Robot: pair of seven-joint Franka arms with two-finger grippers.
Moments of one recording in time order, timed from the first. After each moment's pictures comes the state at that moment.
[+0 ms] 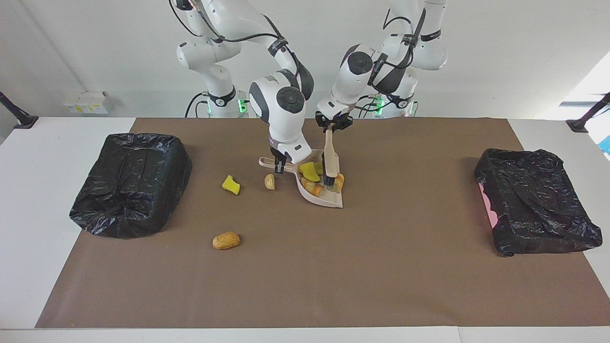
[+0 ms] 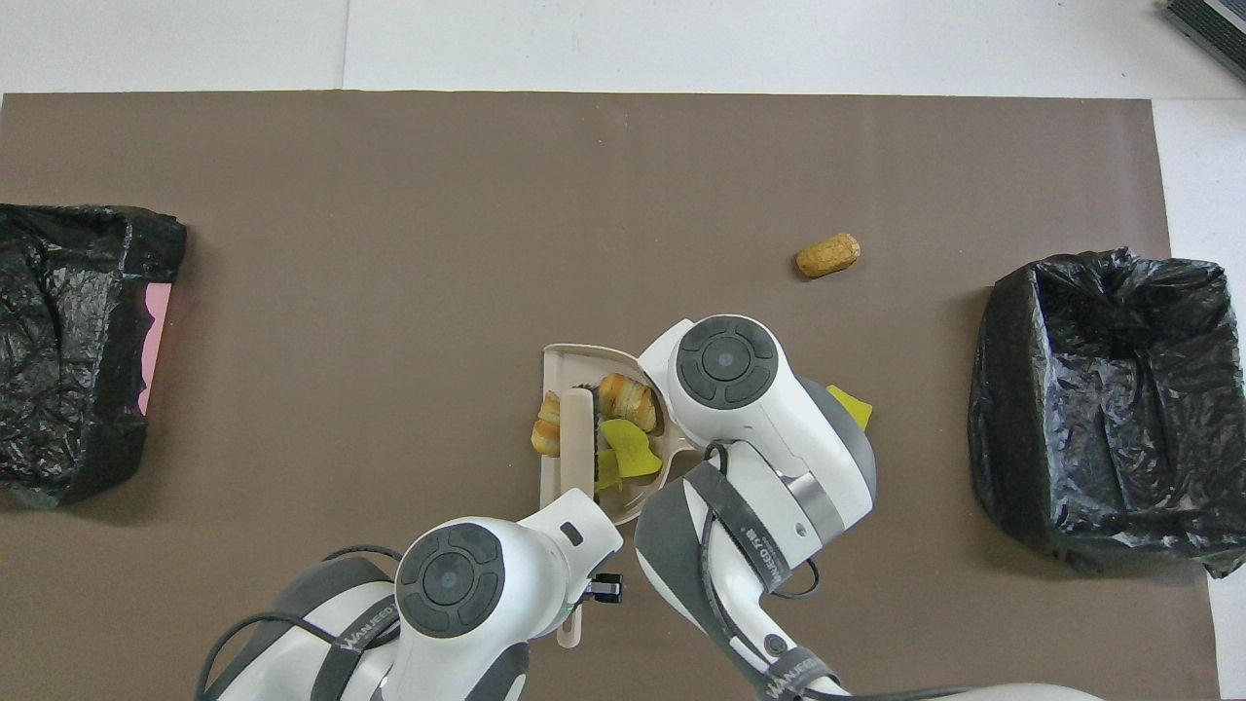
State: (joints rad) left arm -0.49 -0.13 -0.33 -2.36 -0.38 2.20 -0.45; right arm 0.54 0.22 0.01 -1.94 -0.06 1.98 -0.90
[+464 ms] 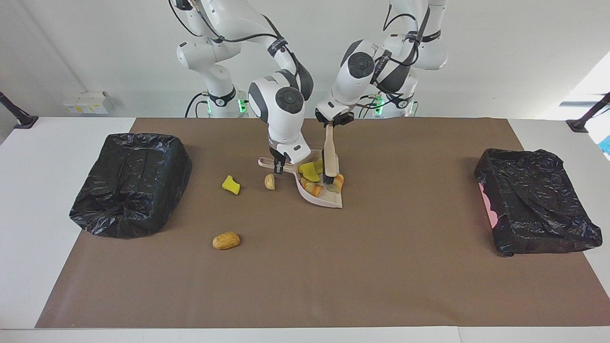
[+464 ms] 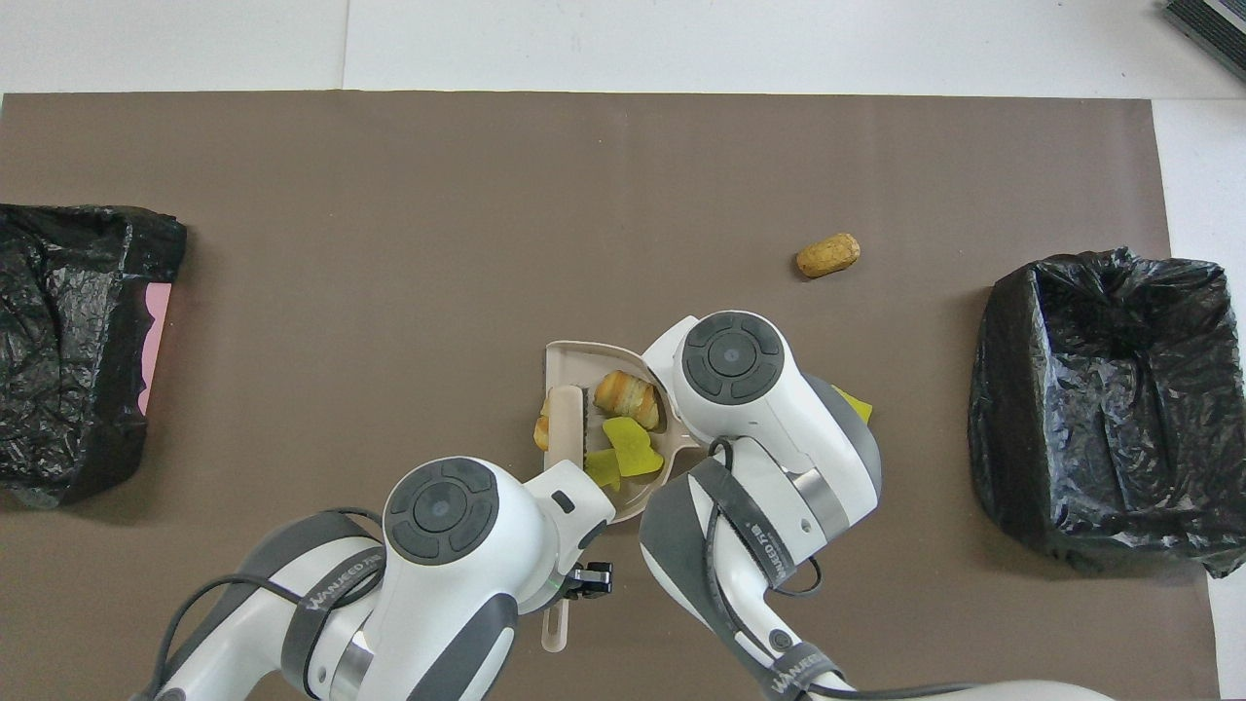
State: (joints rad) left arm -0.44 -0.12 -0.30 -2.25 -0.36 1.95 -0.48; right arm 0.52 0.22 0.01 -1.94 -0.06 1.98 -0.90
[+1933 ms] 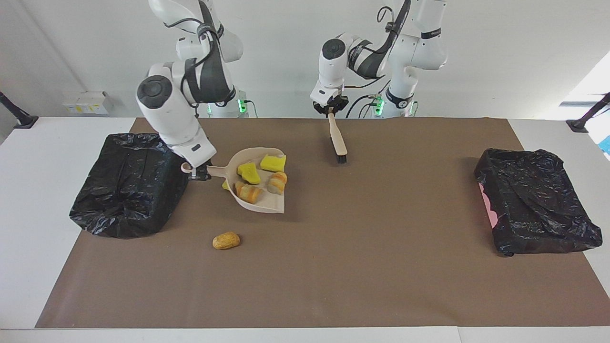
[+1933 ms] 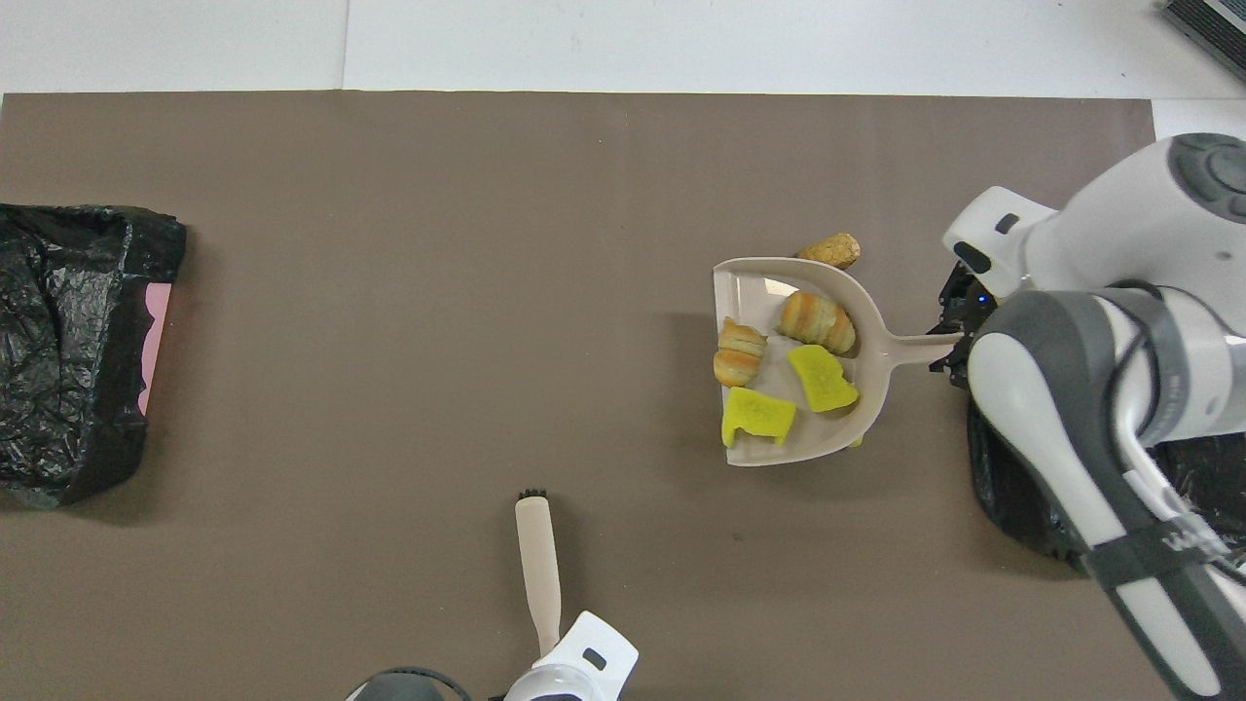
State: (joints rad) left arm -0.46 -0.28 -0.60 -2.55 -0.33 2.12 -0.89; right arm 0.05 0.13 0.00 -1.80 0.04 1.81 -1.49
